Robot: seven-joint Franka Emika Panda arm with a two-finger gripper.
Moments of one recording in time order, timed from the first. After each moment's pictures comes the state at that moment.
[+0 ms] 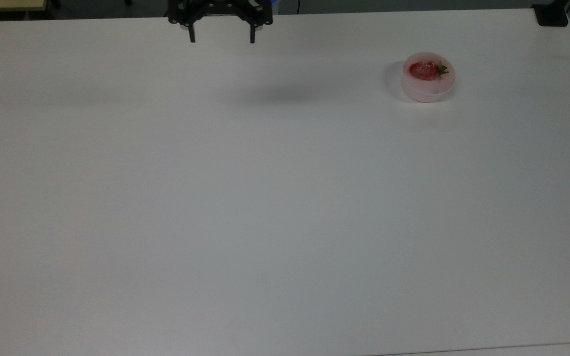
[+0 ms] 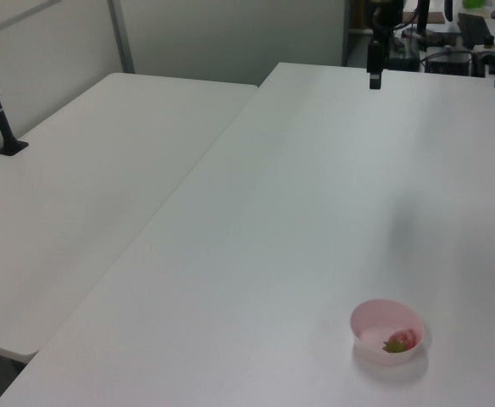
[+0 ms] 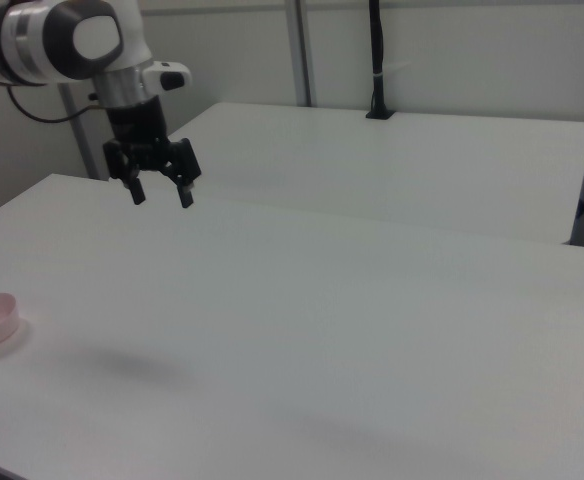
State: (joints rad) arm 0.09 0.02 -0.02 -1.66 -0.08 1.66 -0.03
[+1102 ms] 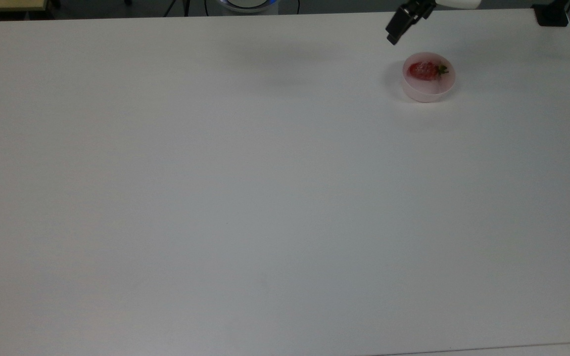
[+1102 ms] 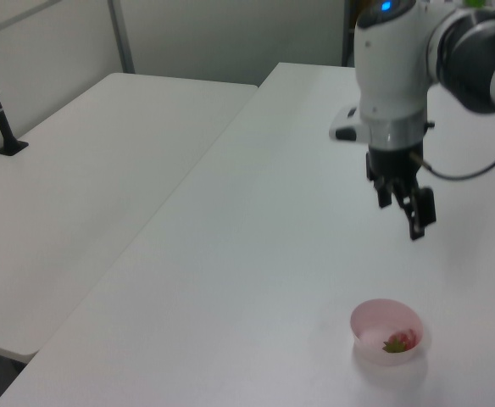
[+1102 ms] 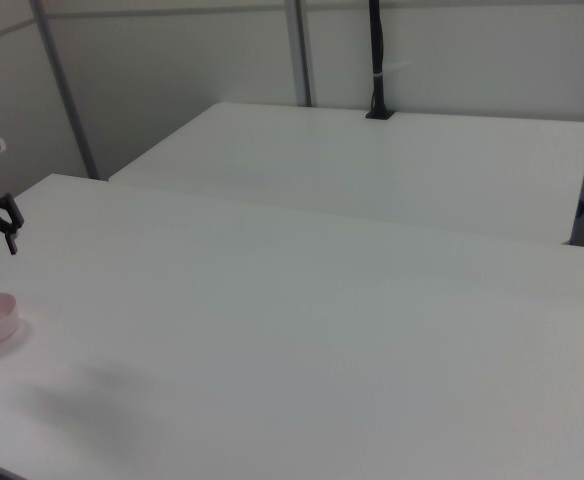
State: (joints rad) arm 0.67 0.15 0.02 -1.75 -0.03 1.72 -0.09
